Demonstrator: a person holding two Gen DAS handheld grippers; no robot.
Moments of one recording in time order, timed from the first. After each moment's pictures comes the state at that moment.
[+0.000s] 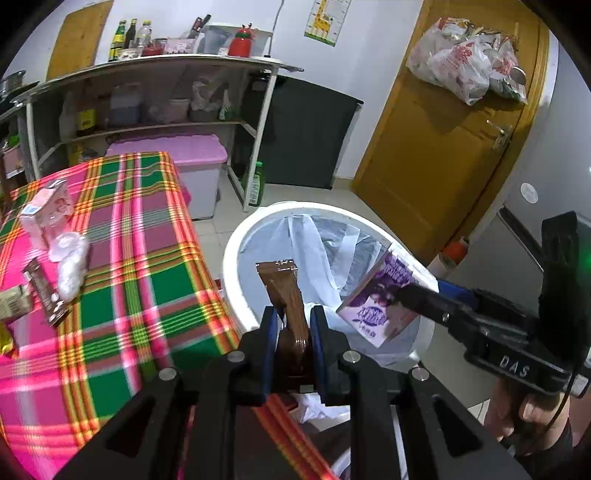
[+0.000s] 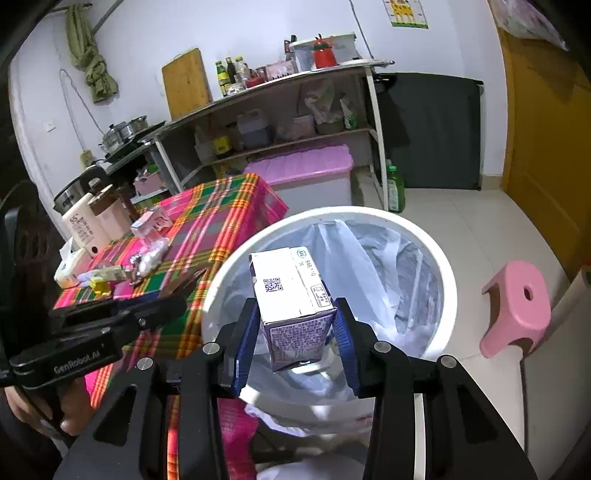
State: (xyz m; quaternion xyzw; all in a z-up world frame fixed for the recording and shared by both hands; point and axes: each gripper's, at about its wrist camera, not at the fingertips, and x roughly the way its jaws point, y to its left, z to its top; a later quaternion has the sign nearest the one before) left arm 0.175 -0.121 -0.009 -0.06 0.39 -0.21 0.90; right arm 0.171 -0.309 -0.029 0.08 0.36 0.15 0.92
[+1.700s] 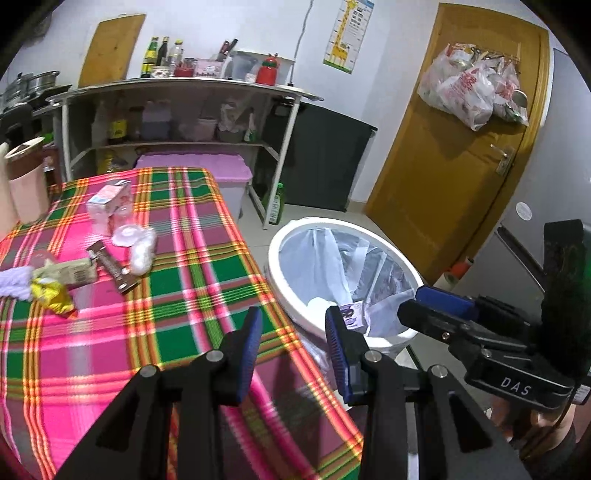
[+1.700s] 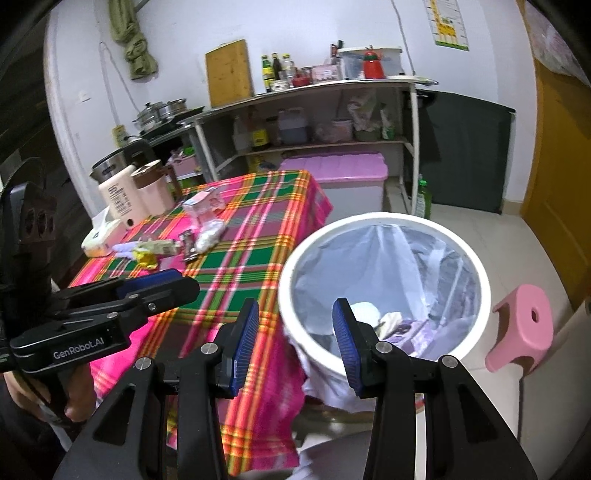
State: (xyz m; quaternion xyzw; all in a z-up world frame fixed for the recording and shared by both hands) left arm 0.115 -0.070 0.015 -0.08 0.35 -0.17 0.92; right arm 0.119 -0.248 0.002 0.03 0.35 0.21 0.91
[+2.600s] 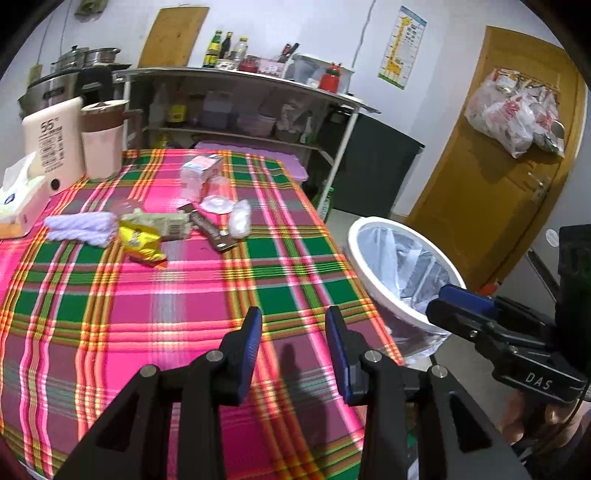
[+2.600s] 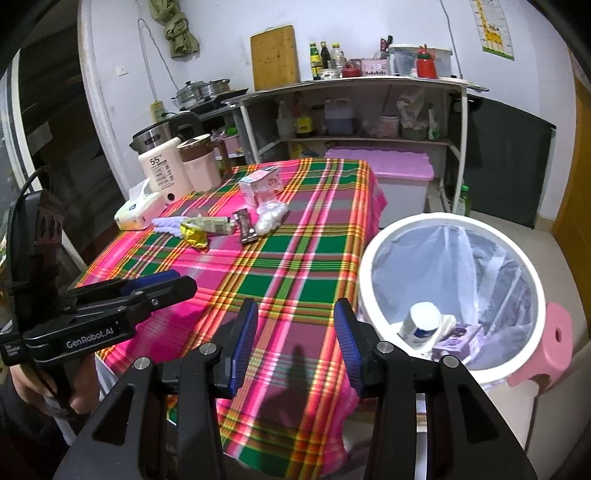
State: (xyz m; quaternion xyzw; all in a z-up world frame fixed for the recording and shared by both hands) left arm 0.080 0.003 -0.008 -0.12 0.35 -0.08 0.92; right arm 0.111 -0.188 -0.004 0.00 0.35 0.28 0.89
